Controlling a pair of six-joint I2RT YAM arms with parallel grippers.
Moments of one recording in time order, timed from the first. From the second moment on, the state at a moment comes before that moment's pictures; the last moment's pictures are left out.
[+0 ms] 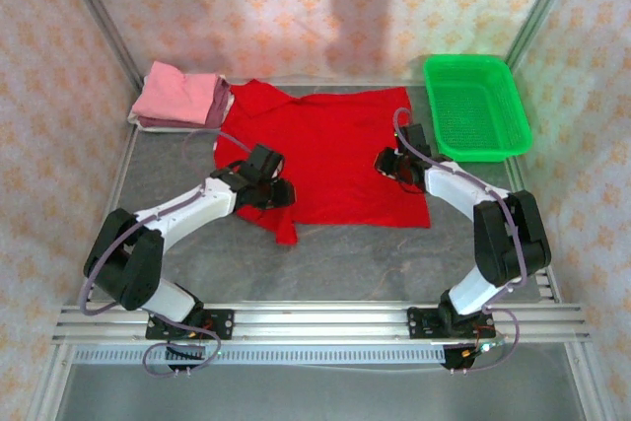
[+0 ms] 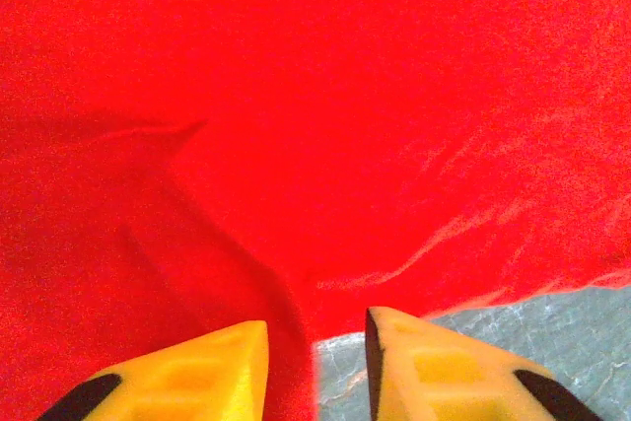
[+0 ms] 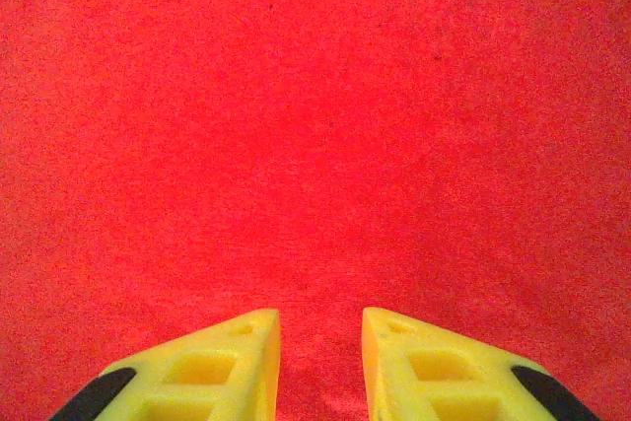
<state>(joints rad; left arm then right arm) -0.50 1.50 0.96 -0.50 0.09 -0.67 0.30 1.60 0.97 -0.26 -0.07 0.63</state>
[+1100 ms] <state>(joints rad) -0.35 1.55 0.77 -0.35 0.15 -0.71 0.30 1.62 0.97 -0.27 -0.07 0.62</state>
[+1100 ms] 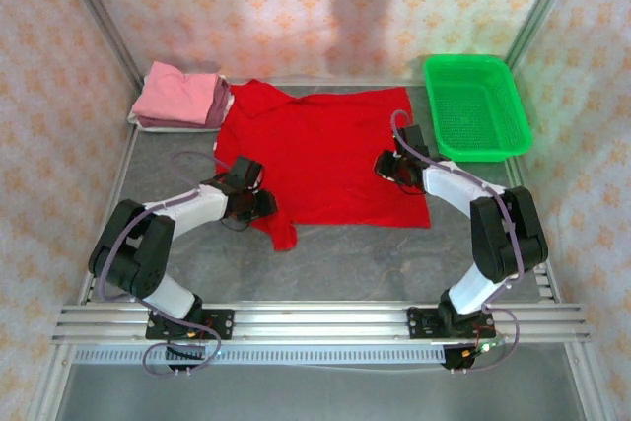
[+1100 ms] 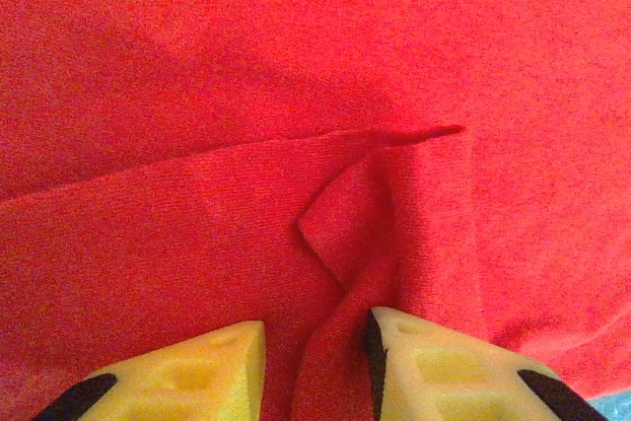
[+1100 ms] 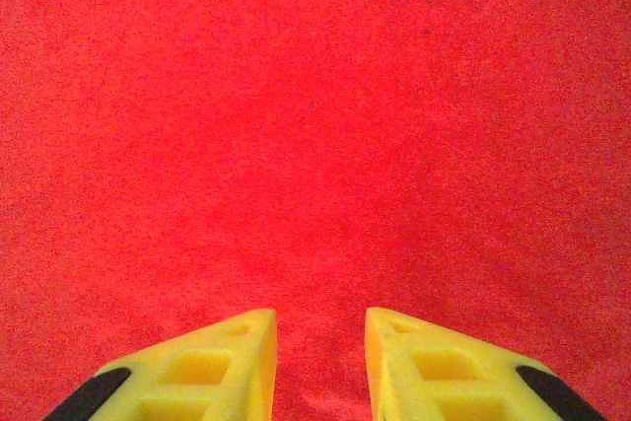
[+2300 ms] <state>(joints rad) -0.38 1.06 0.61 -0.62 0.03 -0.77 0.16 1.38 0.71 -0.32 -0.04 0.70</state>
